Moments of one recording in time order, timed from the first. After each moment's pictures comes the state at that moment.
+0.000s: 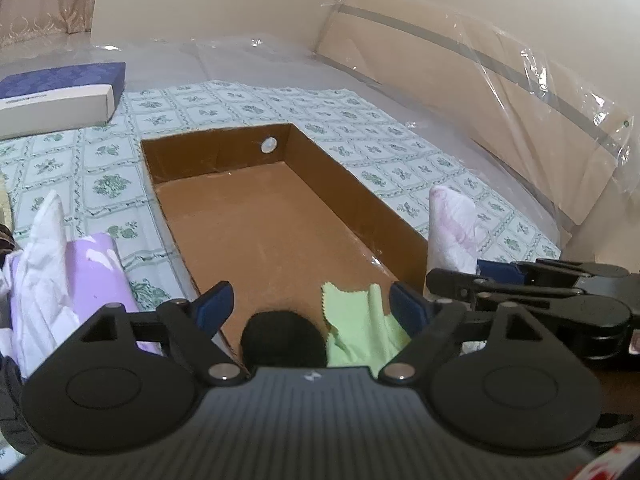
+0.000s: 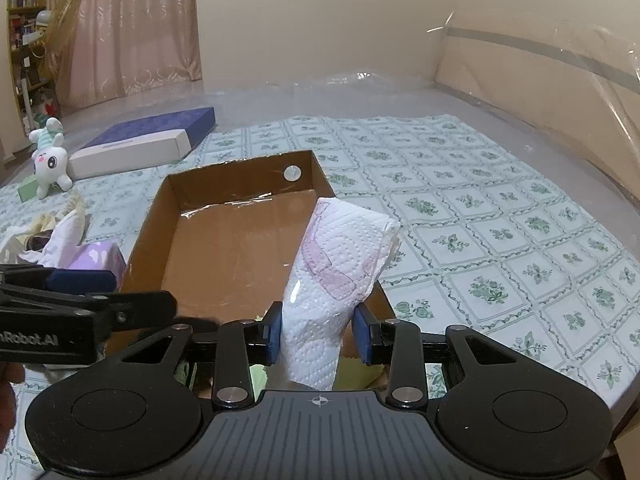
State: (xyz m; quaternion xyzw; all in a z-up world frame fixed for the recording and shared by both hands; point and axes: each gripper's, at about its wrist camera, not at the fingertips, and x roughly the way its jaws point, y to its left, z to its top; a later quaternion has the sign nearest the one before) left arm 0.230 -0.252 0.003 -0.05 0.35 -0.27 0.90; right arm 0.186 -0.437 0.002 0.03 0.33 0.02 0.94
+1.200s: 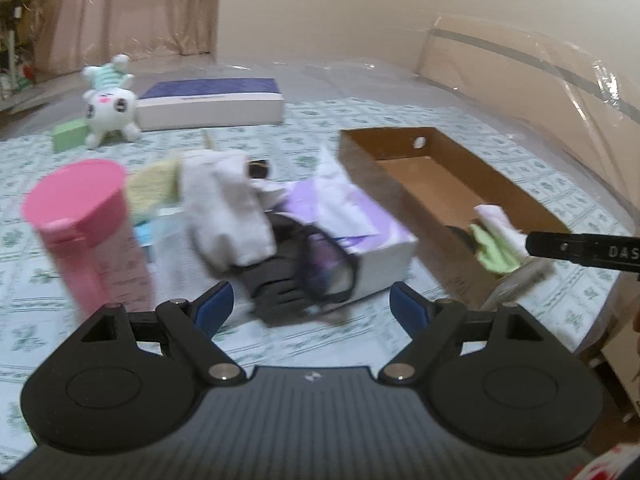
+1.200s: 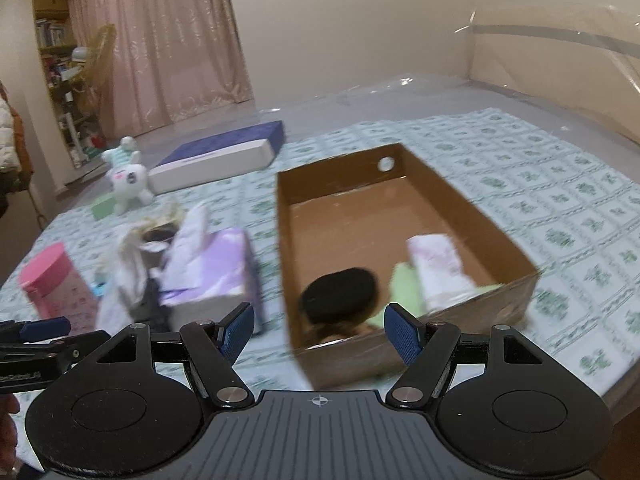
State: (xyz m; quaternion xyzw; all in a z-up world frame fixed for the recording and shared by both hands) left arm 0.112 -0.091 0.008 -0.01 0.32 -0.11 0.94; right arm 0.105 -0.344 0.014 0.10 0.31 0.08 0.94
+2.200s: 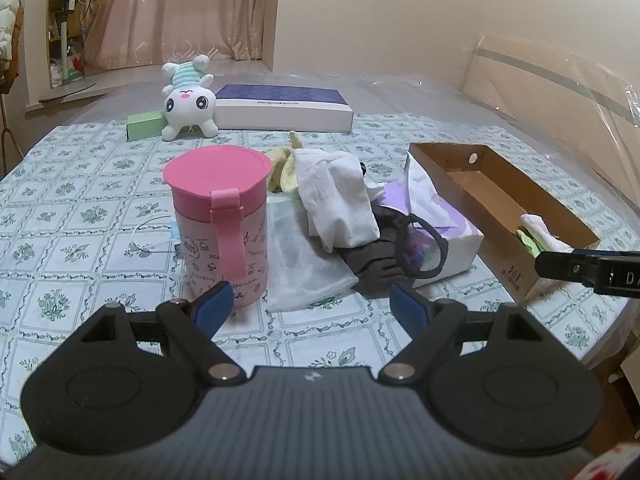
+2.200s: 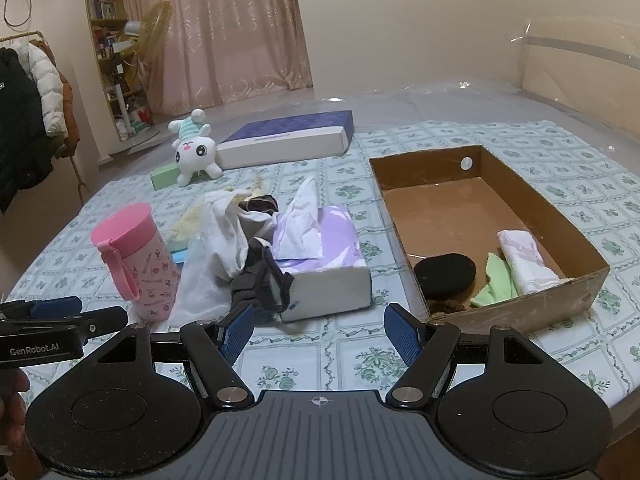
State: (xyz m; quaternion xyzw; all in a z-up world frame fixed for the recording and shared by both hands) left arm 0.061 -0.008 0.024 -0.03 0.31 -0.05 0.95; right arm 0.077 -0.258 0.023 0.06 0.31 0.13 0.94
